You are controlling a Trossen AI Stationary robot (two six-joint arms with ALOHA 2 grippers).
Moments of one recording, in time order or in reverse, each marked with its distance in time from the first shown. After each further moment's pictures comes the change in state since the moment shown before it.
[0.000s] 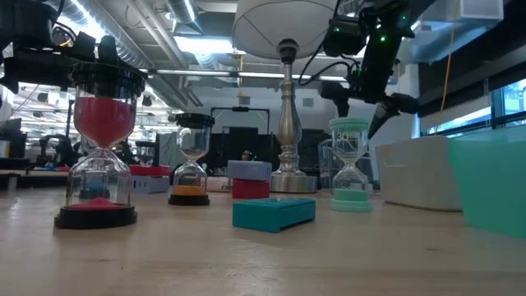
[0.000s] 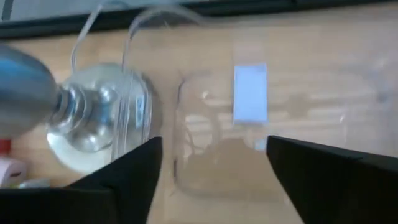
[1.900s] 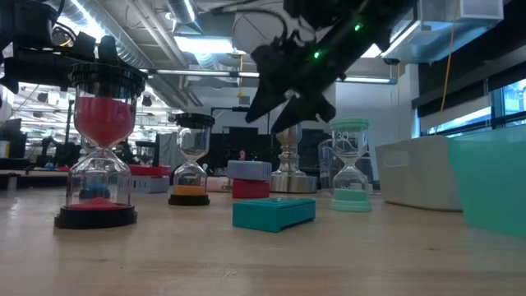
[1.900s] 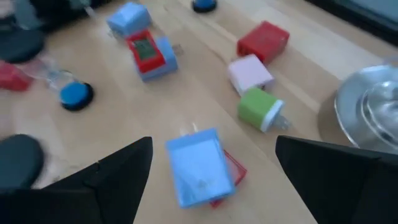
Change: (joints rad) left arm 0.000 0.000 0.000 -0.001 0.000 0.000; right arm 0.400 0.273 0.016 0.715 -0.017 -0.670
